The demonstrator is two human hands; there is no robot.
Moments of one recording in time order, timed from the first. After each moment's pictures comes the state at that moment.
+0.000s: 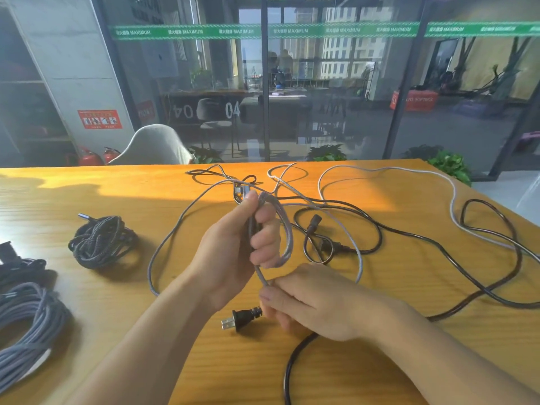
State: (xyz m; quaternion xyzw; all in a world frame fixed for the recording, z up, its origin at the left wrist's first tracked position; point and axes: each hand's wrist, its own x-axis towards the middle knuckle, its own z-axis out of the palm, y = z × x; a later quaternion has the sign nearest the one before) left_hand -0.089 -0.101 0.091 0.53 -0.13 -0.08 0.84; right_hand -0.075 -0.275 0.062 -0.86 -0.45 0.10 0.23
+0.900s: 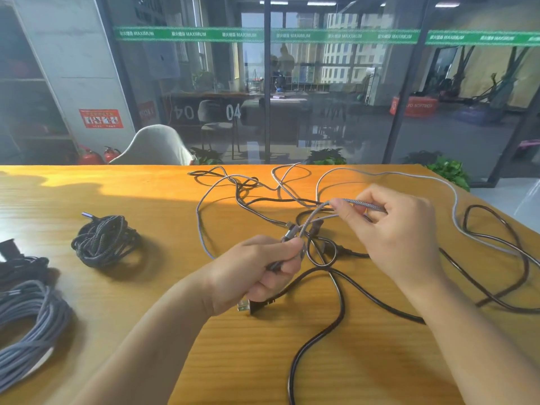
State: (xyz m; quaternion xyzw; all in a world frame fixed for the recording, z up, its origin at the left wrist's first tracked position) left_hand -0.091 -0.095 0.087 0.74 -0.14 -0.21 0.62; right_hand -0.041 -0.324 0.092 -0.81 -0.23 -0.39 0.38
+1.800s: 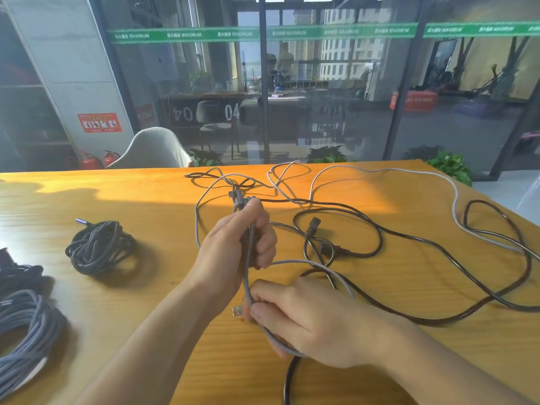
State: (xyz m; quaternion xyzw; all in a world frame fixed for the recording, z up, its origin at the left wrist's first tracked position) left_hand -0.082 -0.101 0.085 0.62 -0.09 0.03 0.78; right_hand -0.096 -0.272 0.076 -0.83 -0.46 0.13 0.28
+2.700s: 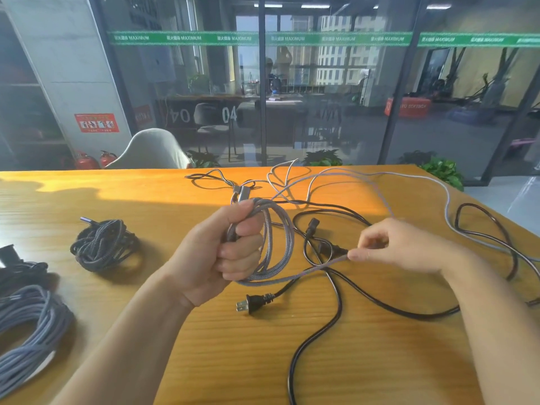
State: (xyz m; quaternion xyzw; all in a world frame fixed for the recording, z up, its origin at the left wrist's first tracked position) left_hand -0.095 -0.066 0.101 0.52 -0.20 -0.18 0.81; right_hand -0.014 -0.385 0.098 -0.94 -0.21 0.09 0.24
